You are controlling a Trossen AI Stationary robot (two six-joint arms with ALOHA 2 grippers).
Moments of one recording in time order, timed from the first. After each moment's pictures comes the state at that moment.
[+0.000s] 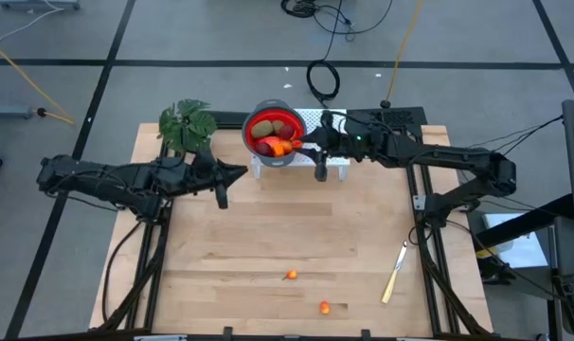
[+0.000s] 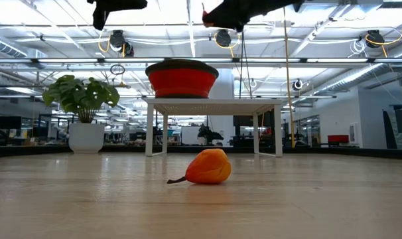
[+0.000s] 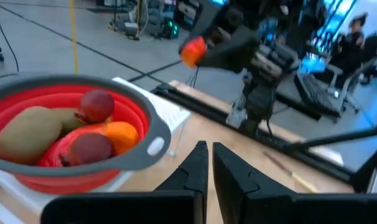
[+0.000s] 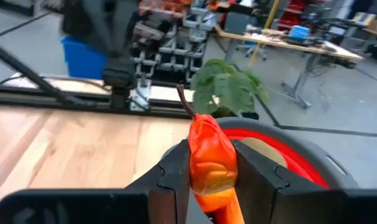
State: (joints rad) left arm -0.09 0.89 0.78 -0.06 -0.42 -0.37; right arm -0.27 1.39 1.17 0.03 -0.11 -0.21
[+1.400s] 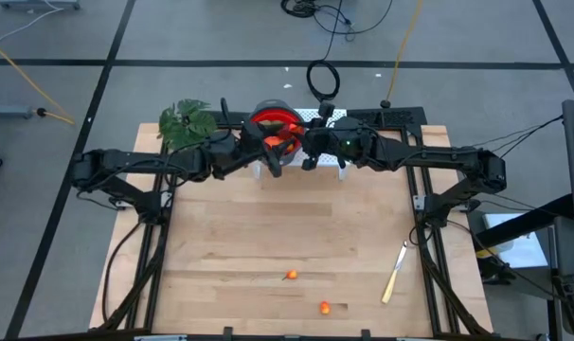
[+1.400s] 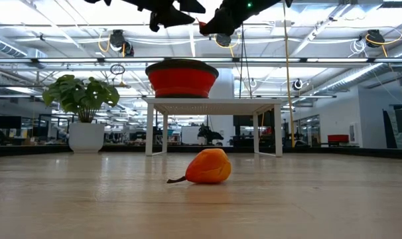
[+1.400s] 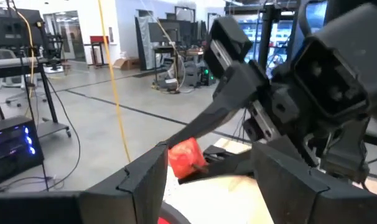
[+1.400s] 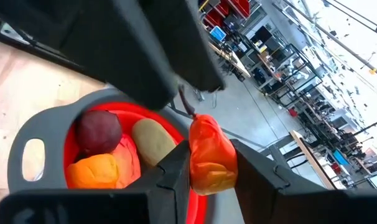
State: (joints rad) left arm 0.15 1.39 1.04 0.38 -0.38 0.00; right arm -0.22 1.49 1.24 0.08 0.31 -0.67
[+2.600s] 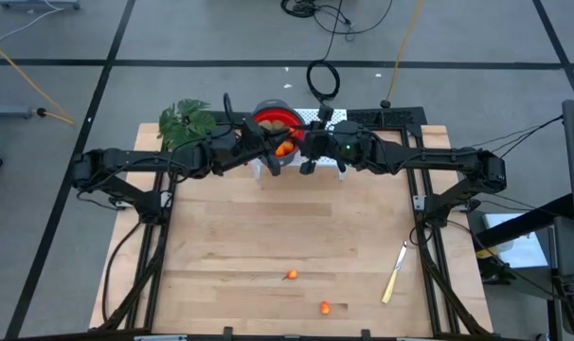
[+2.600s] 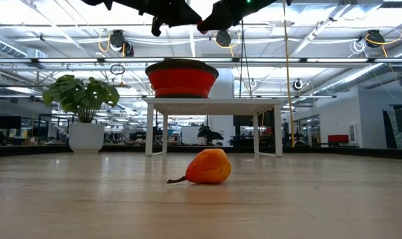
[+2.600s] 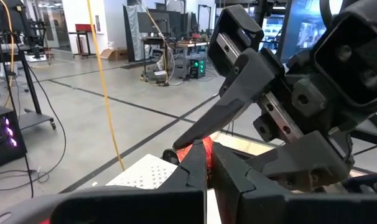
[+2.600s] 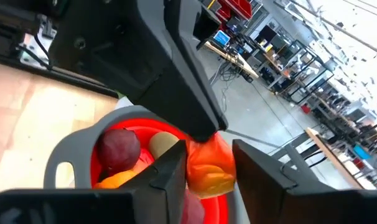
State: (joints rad) left arm 0.19 1.39 1.04 0.34 -0.29 -0.05; right arm -0.19 1.49 1.24 0.10 0.31 -0.58
